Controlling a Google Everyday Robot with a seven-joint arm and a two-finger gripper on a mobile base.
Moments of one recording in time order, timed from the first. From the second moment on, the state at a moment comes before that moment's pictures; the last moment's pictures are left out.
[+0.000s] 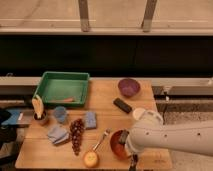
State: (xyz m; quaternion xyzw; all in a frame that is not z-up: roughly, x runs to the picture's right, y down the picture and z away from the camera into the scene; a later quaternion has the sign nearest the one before) arm 0.140 0.297 0.674 -0.27 0.18 0.58 0.74
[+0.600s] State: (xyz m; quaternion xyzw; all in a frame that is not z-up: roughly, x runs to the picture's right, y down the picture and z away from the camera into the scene) arm 0.133 0.256 0.685 -0.24 0.18 0.57 0.77
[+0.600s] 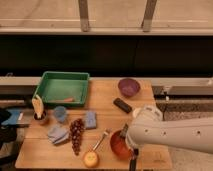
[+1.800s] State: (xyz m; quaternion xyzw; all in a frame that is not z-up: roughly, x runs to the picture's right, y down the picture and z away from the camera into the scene) arm 0.151 0.288 0.672 -0.24 0.16 0.60 0.75
